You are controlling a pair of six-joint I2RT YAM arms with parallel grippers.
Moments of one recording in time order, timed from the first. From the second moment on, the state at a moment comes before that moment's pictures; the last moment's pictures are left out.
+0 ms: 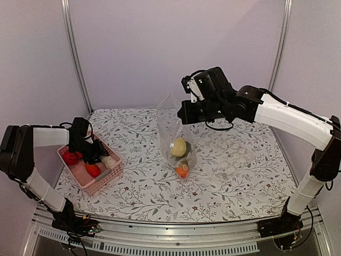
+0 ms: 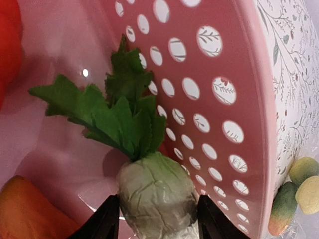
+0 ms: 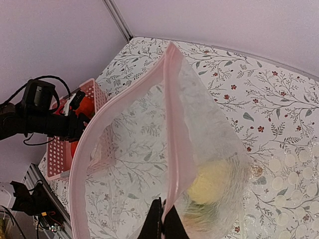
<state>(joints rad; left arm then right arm) -0.05 1.53 0.79 -0.40 0.26 -0.61 0.95 1.69 1.69 -0.58 0.14 0.46</state>
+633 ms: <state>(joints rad) -0.05 1.51 0.78 -0.39 0.24 -0.60 0.95 1.69 1.69 -0.58 0.14 0.46</state>
